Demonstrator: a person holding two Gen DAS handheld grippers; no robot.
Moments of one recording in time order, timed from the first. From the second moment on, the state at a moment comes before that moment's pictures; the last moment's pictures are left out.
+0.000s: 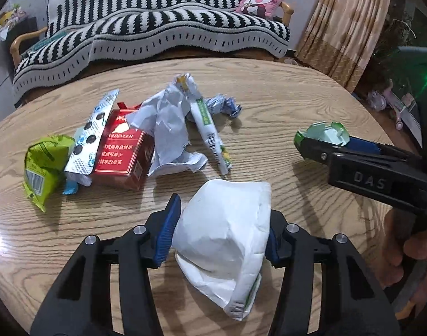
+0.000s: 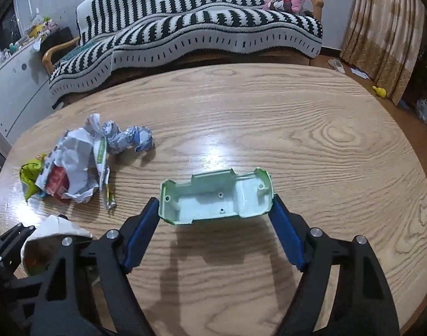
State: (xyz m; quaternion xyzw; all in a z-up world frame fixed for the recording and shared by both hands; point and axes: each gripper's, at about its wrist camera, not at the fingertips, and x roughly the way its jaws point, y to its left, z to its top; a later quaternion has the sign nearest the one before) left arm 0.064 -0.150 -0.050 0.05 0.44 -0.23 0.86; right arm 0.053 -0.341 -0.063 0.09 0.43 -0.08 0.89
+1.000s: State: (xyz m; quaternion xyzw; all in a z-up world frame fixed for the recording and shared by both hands) left arm -0.173 -0.424 -0.037 0.14 0.38 -0.51 0.76; right arm -0.304 -0.582 -0.052 0.22 0.41 -0.26 0.85
